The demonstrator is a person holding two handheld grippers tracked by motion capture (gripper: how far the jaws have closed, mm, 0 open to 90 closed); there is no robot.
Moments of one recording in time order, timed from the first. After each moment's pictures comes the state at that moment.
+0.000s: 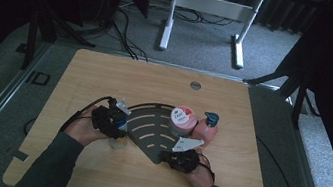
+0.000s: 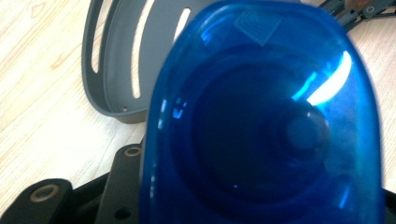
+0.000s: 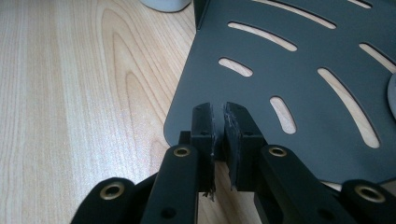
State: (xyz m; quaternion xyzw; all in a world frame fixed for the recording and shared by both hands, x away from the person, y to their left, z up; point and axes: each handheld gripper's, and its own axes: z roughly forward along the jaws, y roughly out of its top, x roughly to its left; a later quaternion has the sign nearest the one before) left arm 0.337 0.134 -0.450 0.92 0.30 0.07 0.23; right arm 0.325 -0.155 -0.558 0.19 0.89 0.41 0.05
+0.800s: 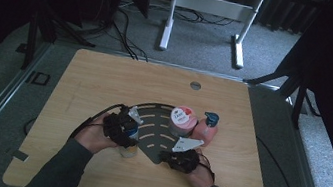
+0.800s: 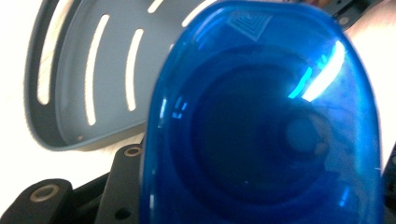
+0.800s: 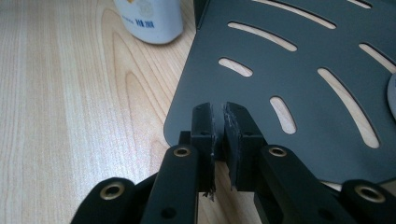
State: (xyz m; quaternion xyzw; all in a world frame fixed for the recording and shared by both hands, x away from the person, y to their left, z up) left arm 0.323 0.097 -0.446 0.93 0.27 0.06 0.24; right arm 0.325 -0.155 -0.558 0.19 0.89 0.41 0.05
